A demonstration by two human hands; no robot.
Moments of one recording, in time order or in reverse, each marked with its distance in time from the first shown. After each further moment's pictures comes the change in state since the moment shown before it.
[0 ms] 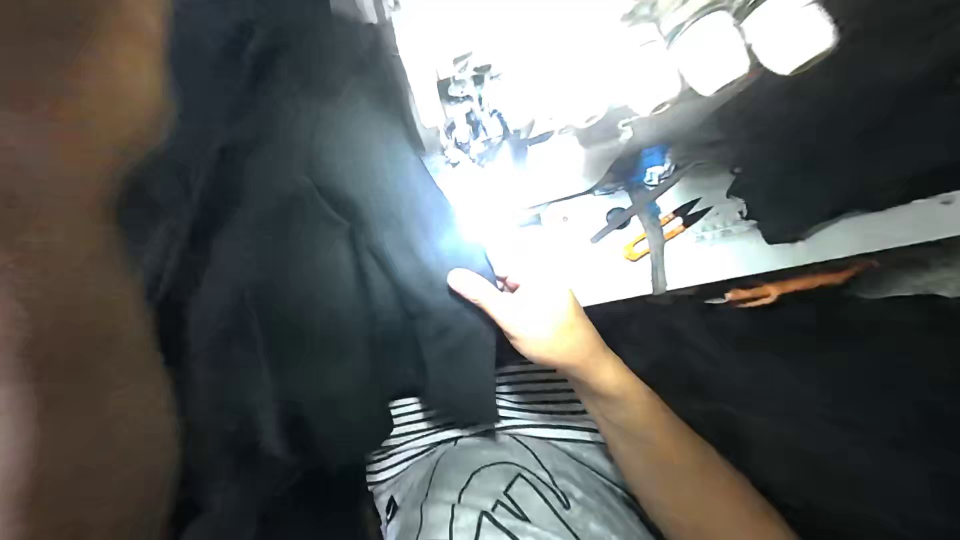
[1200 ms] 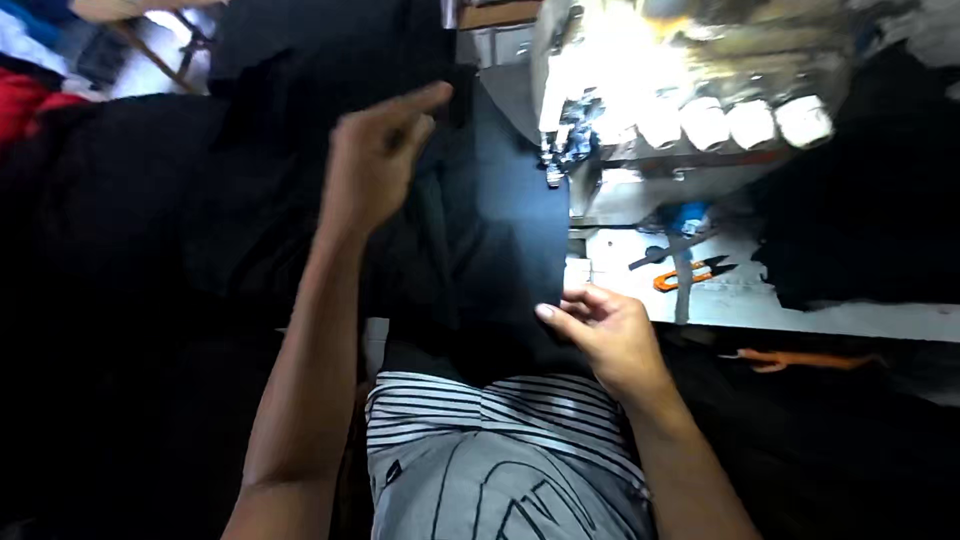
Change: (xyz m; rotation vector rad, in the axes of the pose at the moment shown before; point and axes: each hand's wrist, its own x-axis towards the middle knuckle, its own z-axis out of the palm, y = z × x) left_hand -0.046 0.088 0.081 -0.098 0.458 -0.504; right_hand -0.054 0.013 -0.016 0.007 0.041 0.053
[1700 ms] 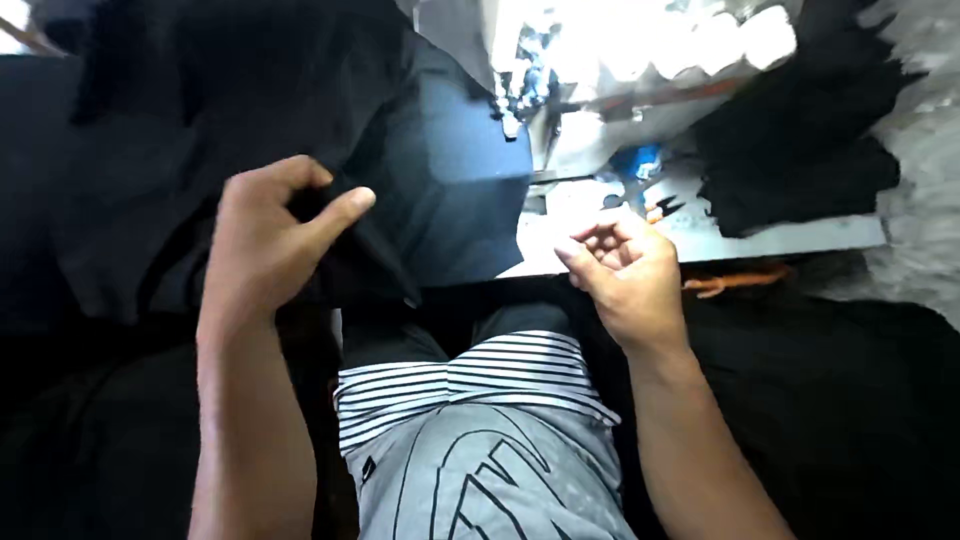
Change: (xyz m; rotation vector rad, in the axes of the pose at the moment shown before) left_hand -0.073 0.007 -0.011 0.021 -0.123 -0.171; right_hand -0.004 -0.024 -0.020 -0.174 0.162 -0.185
